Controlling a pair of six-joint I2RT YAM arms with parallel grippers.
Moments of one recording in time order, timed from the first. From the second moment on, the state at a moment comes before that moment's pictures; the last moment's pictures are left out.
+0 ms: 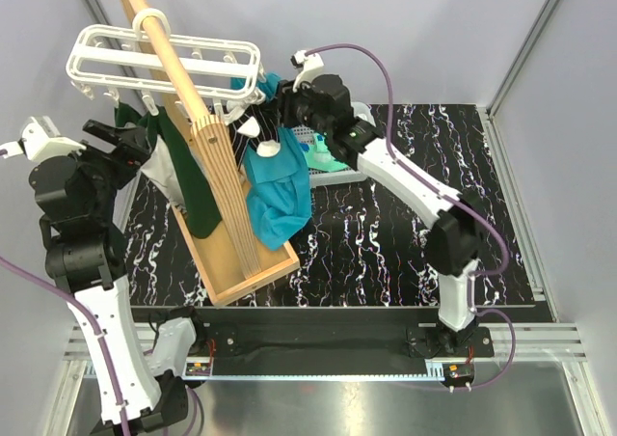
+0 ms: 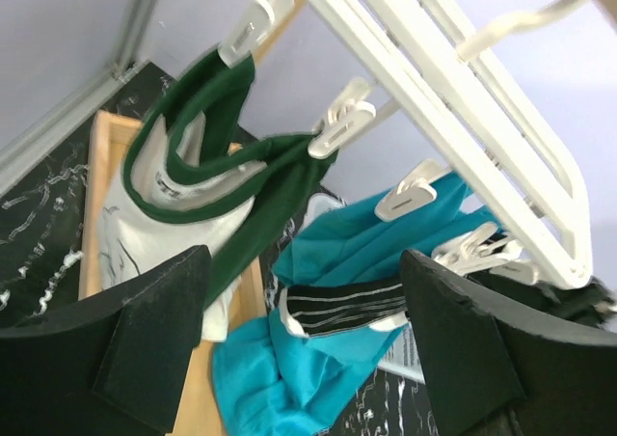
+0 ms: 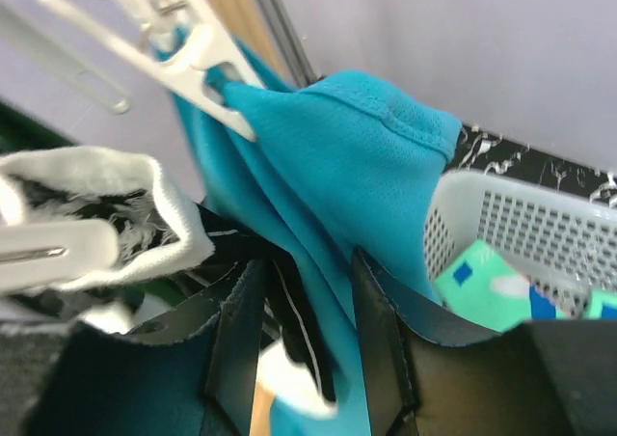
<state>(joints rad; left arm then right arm) 0.29 0.83 1.40 -0.67 0.10 -0.63 0.71 1.93 1.90 -0.06 -0.07 0.31</state>
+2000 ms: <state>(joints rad) 0.26 0.76 1.36 -0.68 0.13 -0.71 0.74 1.92 1.29 -0.02 -0.23 0.63</state>
